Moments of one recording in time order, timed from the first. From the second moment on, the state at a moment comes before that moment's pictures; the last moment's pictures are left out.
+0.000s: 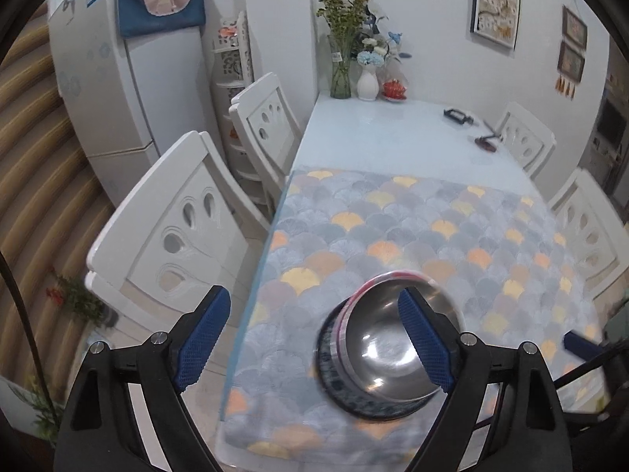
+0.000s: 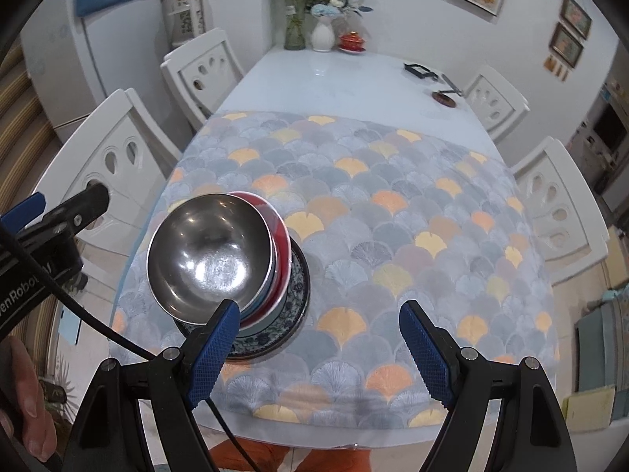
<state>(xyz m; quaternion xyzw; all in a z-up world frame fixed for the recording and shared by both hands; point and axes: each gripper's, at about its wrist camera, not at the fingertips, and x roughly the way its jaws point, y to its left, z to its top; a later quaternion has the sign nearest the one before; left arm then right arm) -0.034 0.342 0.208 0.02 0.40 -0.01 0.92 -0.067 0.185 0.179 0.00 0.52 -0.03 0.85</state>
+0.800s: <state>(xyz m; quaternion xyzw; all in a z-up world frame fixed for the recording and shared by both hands) -0.020 0.272 0.236 0.05 0.39 0.05 0.92 -0.049 0.122 0.195 -0.01 0.50 0.01 0.86</state>
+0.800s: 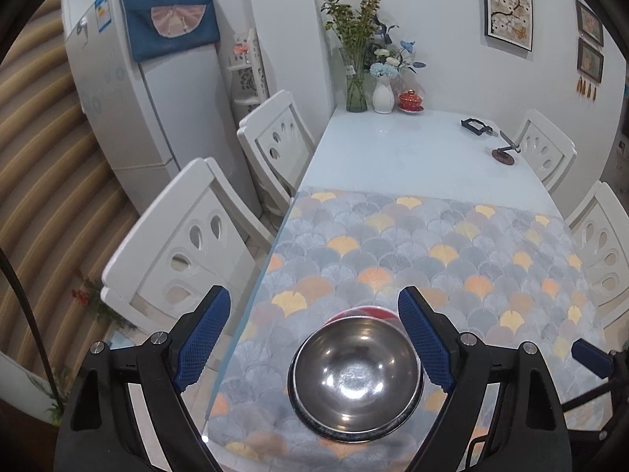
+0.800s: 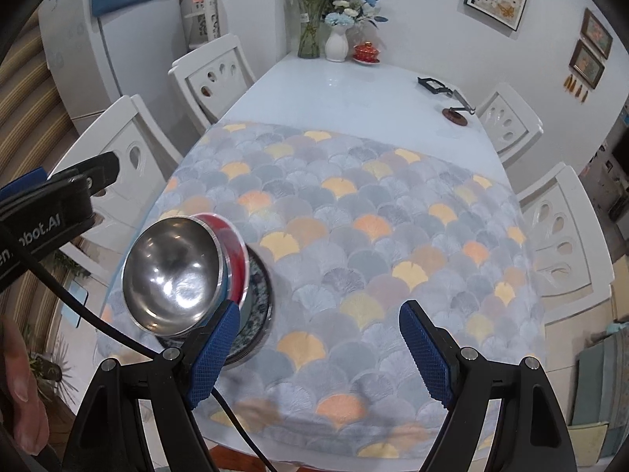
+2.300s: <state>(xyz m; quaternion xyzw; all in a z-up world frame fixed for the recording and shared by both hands) -0.011 0.080 0.183 0.11 0.42 -0.01 0.90 -0.032 -0.083 0.167 0.03 0.50 -0.08 0.86</state>
